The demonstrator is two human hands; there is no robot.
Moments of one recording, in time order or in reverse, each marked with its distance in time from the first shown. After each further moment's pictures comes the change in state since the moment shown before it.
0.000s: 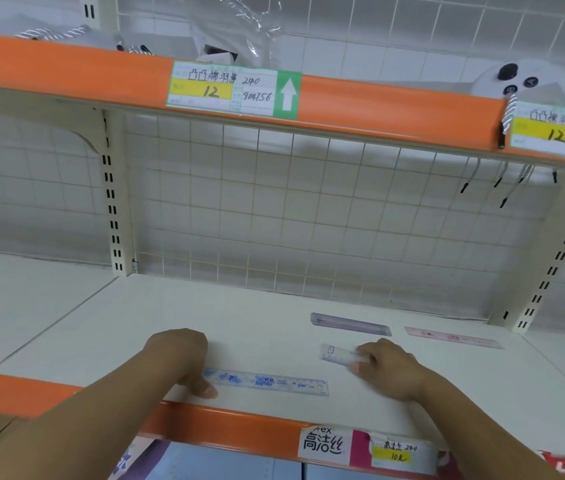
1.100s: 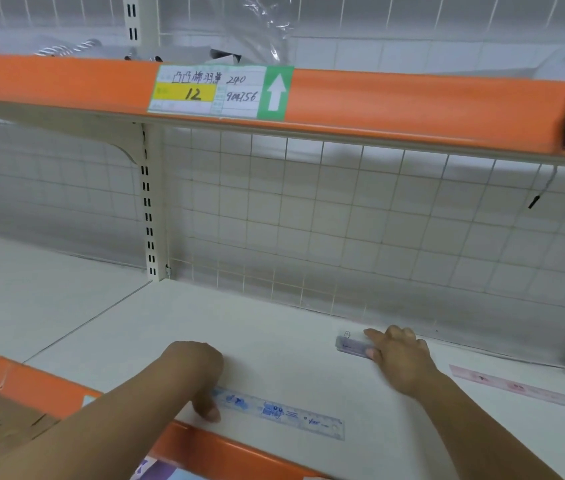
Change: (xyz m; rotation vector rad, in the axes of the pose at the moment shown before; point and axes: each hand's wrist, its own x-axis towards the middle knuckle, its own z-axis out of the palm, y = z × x) left_hand -0.008 0.020 -0.017 0.114 -0.156 0.007; right_hand 0.088 0.000 -0.008 -0.269 0.207 -0.112
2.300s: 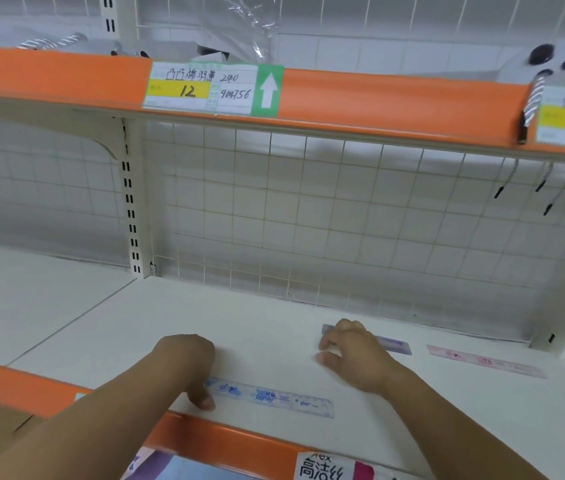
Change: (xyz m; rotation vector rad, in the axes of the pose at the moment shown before) left_hand -0.002 -0.003 0.003 -0.045 0.074 -0.026; right_hand -0.040 -0.053 -0.020 0.323 0.000 -0.219
